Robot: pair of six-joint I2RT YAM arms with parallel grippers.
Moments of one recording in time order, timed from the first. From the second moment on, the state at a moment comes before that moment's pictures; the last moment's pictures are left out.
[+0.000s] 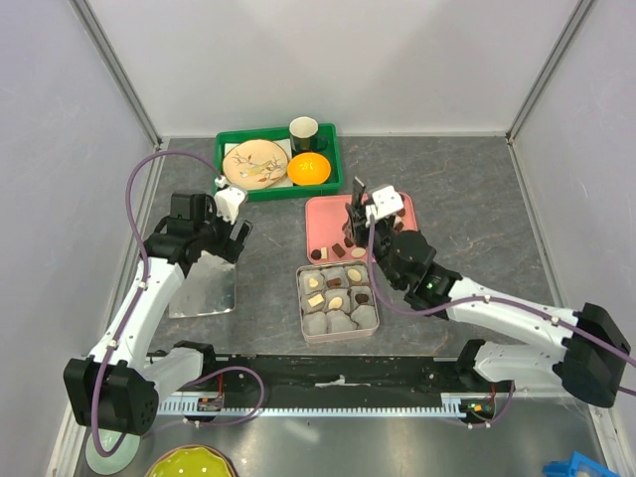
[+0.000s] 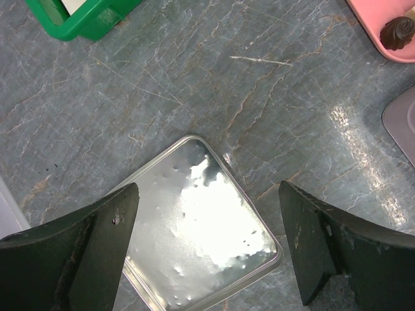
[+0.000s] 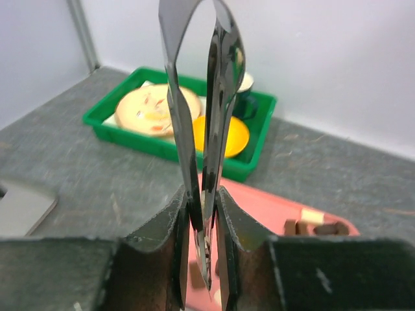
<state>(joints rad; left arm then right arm) -0.14 1.06 0.91 -0.62 0.13 0.39 0.97 1.13 0.71 0.49 0.52 -0.05</state>
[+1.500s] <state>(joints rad) -0.14 1.09 0.90 -0.60 0.13 0.39 0.53 1.70 0.97 0.73 0.39 -0.03</state>
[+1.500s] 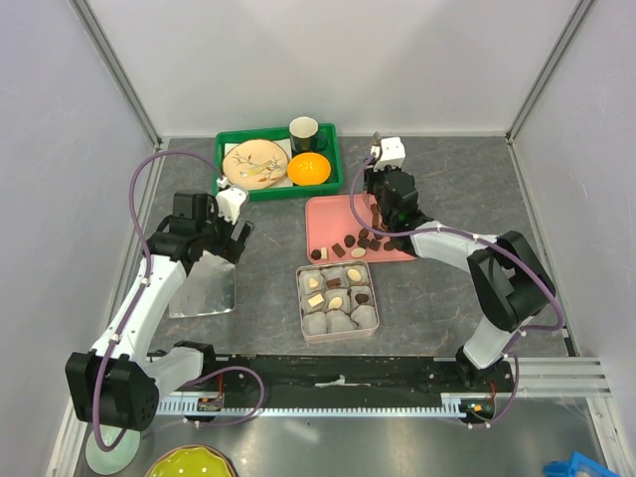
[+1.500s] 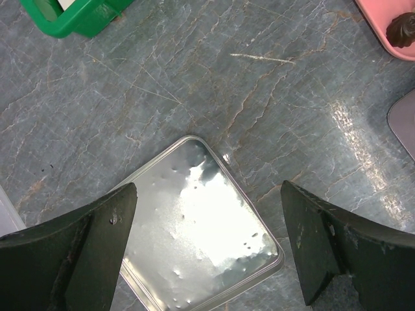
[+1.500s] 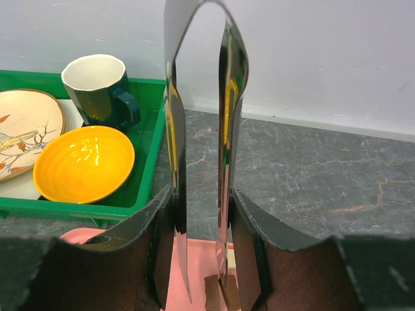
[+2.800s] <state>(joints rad) -0.14 1.09 0.90 -0.60 0.11 0.41 0.51 1.75 0.94 0.74 0.39 0.02</state>
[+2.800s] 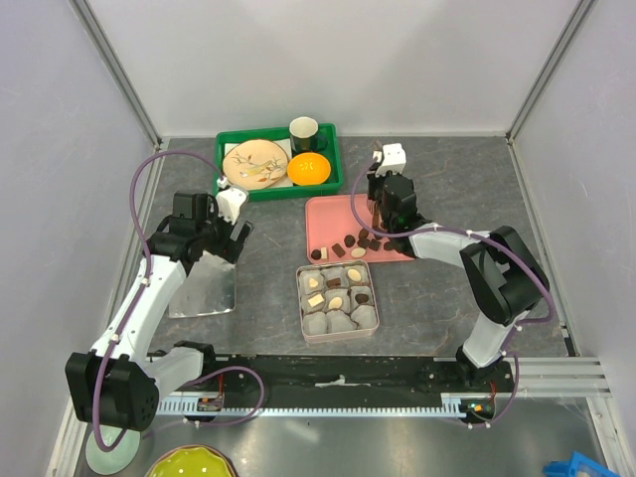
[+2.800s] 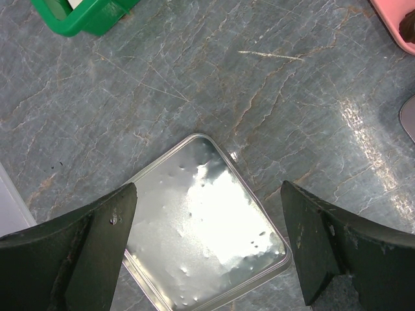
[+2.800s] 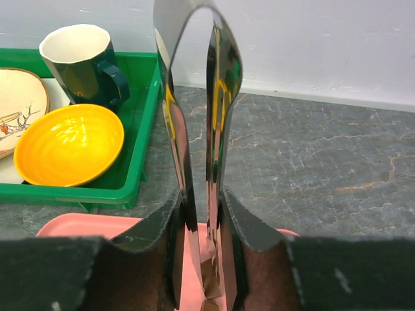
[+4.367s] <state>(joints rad) -0.14 1.09 0.88 -0.60 0.10 0.41 1.29 1.03 0.67 0.25 0.20 0.17</state>
